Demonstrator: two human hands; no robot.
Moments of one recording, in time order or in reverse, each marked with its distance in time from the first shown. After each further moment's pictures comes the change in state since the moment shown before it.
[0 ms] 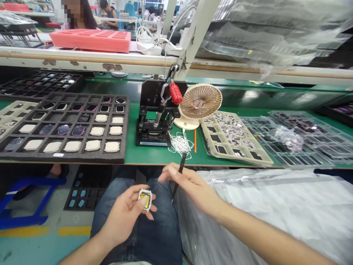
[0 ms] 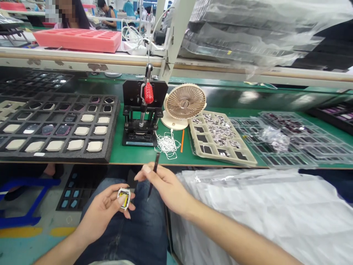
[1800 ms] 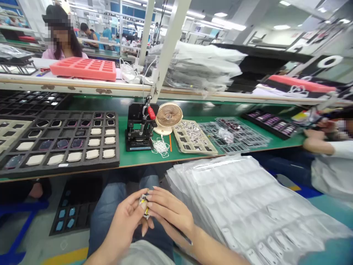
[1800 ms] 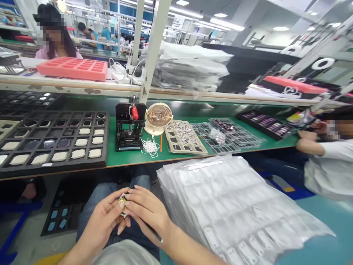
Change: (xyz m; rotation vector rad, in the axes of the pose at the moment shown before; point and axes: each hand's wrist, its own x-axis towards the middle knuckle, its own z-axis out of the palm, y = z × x) left_hand -0.055 0.020 0.018 -0.145 -0.157 -0.029; right_hand -0.094 -0.002 0.065 -0.569 0.189 -0.848
